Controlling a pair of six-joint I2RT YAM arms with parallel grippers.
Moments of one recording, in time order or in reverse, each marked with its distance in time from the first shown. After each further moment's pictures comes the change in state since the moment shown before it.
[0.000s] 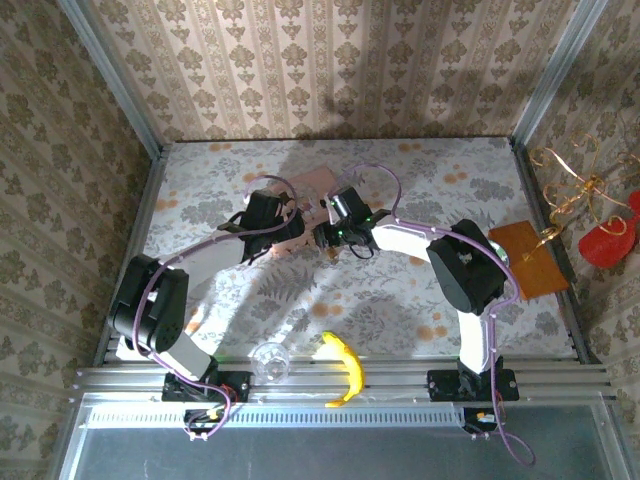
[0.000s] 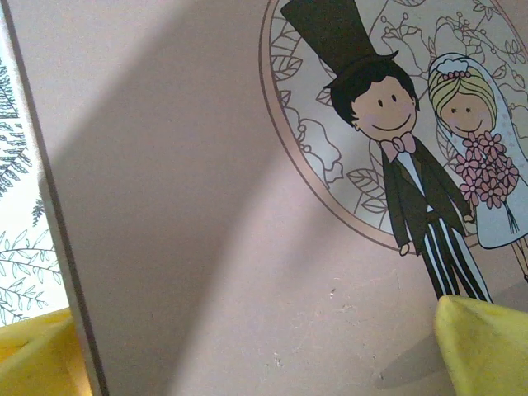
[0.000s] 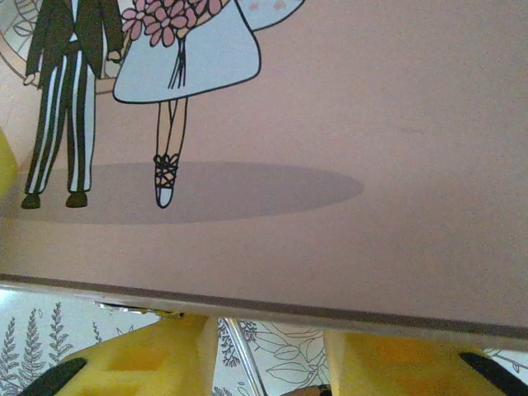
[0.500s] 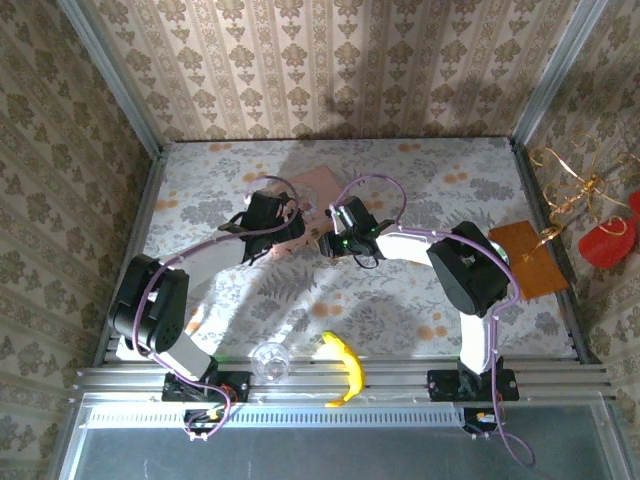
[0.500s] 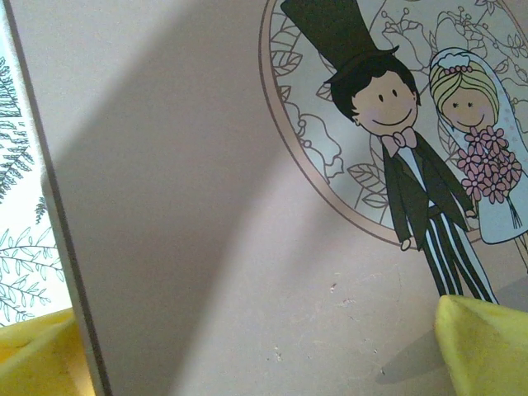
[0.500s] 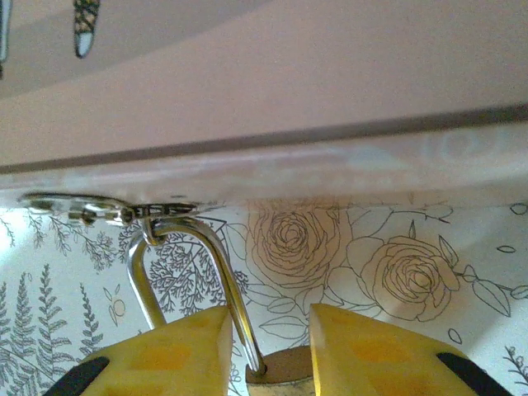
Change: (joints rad) left arm -0.008 0.000 0.000 -0.008 -0.023 0.005; right arm -0.002 -0.027 -0.127 0.097 -0.045 0.043
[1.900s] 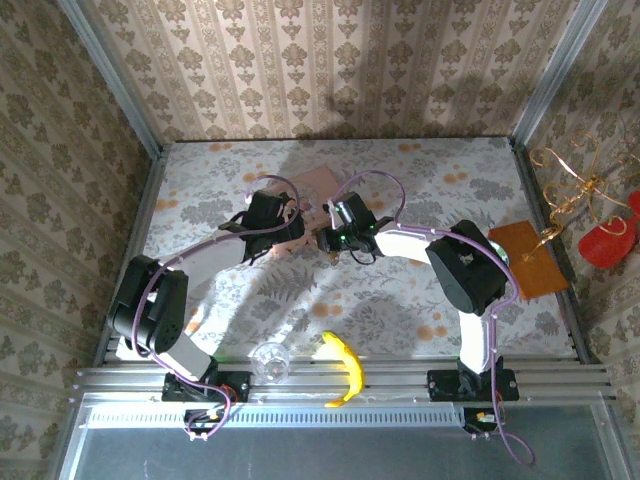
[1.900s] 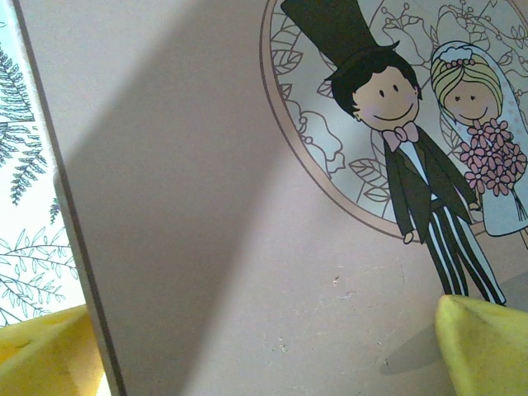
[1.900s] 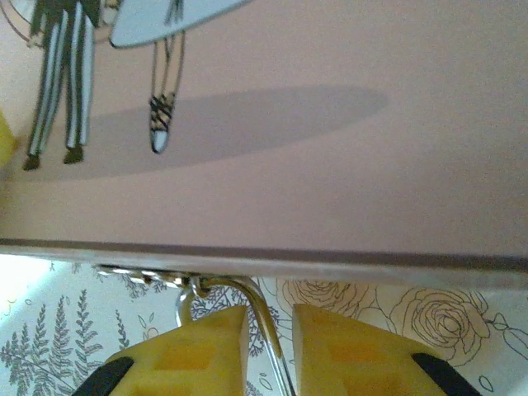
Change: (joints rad) left arm -0.005 -0.005 0.011 -0.031 -0.017 0.023; right arm -0.006 0.017 0.031 0.023 -0.031 0.018
